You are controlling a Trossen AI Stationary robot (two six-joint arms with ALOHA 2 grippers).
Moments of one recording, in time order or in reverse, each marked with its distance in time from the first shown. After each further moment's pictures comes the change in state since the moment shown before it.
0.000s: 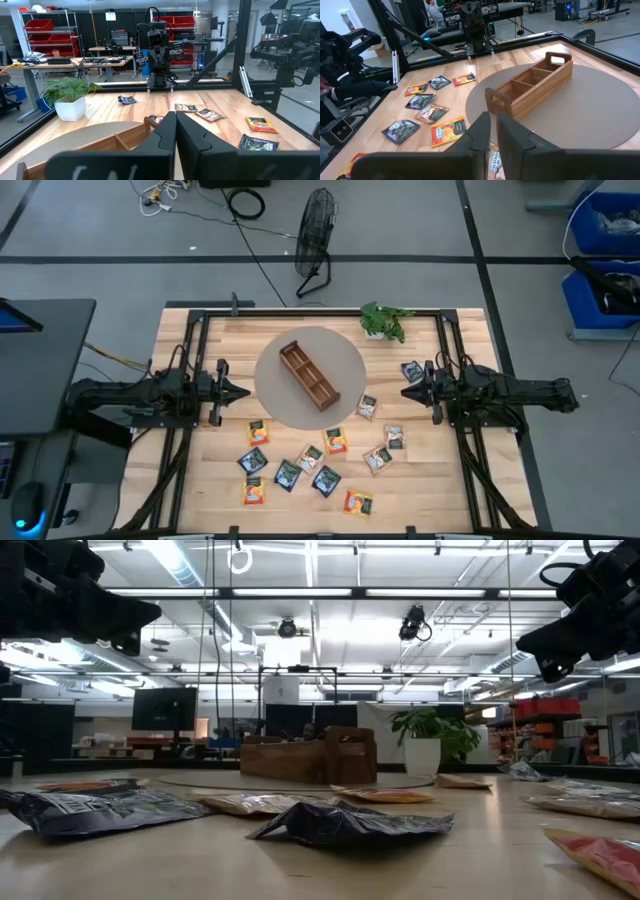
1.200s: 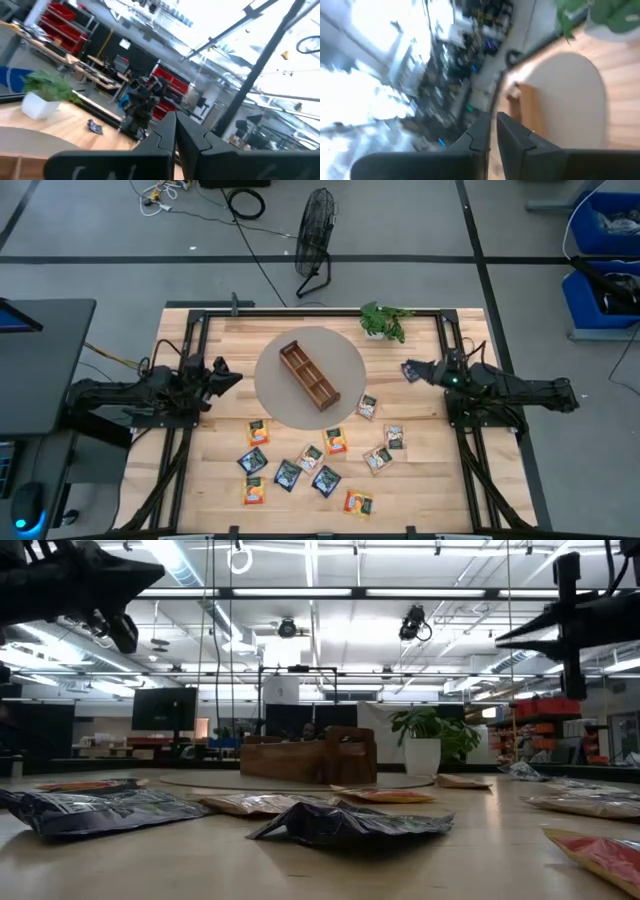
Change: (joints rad) left arm 0.004 0.000 0.000 0.256 -0.135 -0.578; right arm -0.001 0.000 0.000 0.151 0.518 1.039
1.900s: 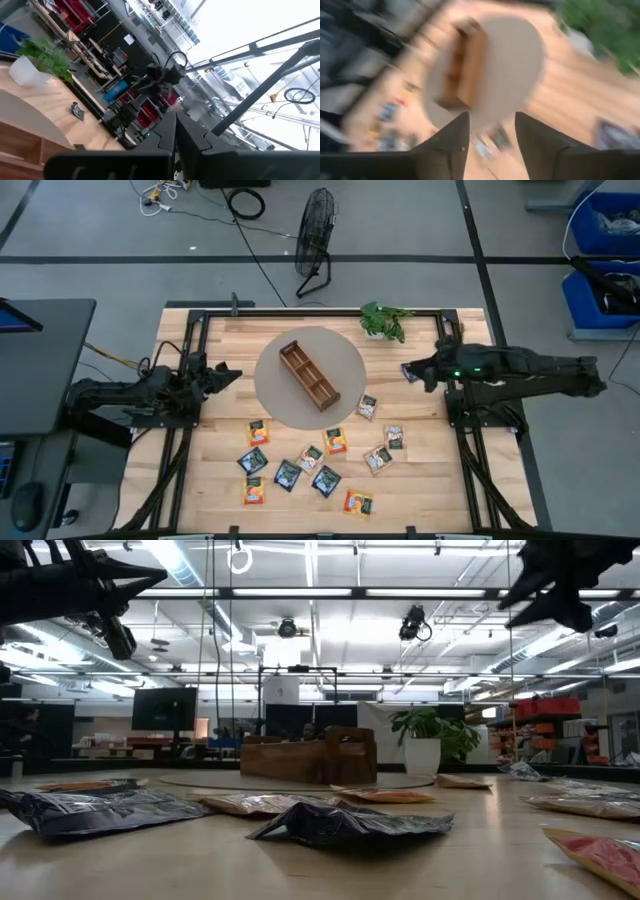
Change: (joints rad) left arm 0.000 0.000 0.000 0.003 -0.042 -0.311; right arm -0.001 0.606 0.646 -0.704 -0.204 -0.389
